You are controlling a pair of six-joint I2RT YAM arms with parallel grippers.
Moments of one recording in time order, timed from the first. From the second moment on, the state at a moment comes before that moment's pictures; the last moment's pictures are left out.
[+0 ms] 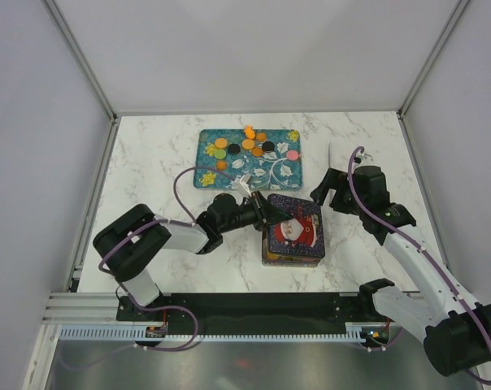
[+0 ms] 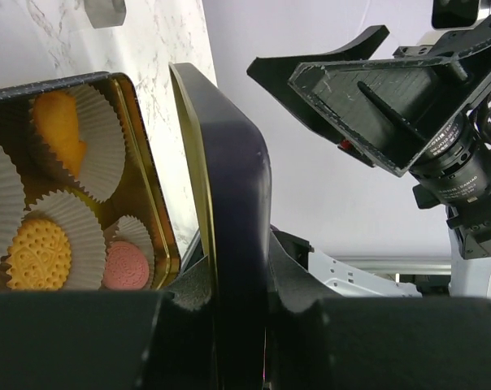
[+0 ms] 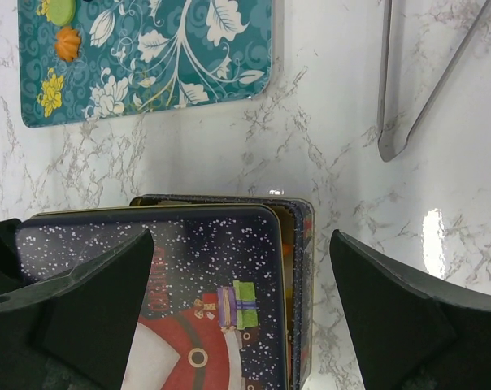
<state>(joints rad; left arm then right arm) -0.84 1.67 0.60 0.99 0.35 -1.31 0.28 0.97 0.77 -0.44 -0.06 0.55</state>
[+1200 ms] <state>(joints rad) -0.80 1.86 0.61 1.15 0.44 -1.36 0.25 0.90 0.51 -0.29 -0.19 0.59</state>
